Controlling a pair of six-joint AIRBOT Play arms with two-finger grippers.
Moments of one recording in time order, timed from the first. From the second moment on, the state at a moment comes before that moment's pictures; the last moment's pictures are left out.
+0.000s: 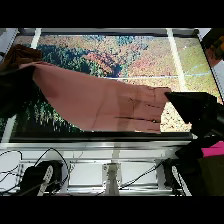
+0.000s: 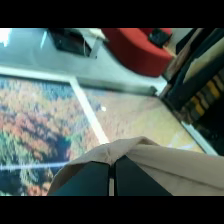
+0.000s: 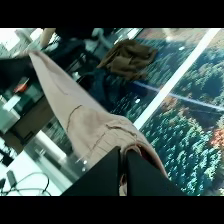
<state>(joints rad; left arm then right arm) 0.08 -0.44 0.96 0.72 -0.83 -1.28 0.08 -0.42 1.03 -0.69 1.06 1.35</state>
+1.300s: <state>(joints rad) -0.36 -1.29 0.99 0.75 -0.54 -1.15 -0.03 -1.25 0.99 -0.91 0.62 1.30</state>
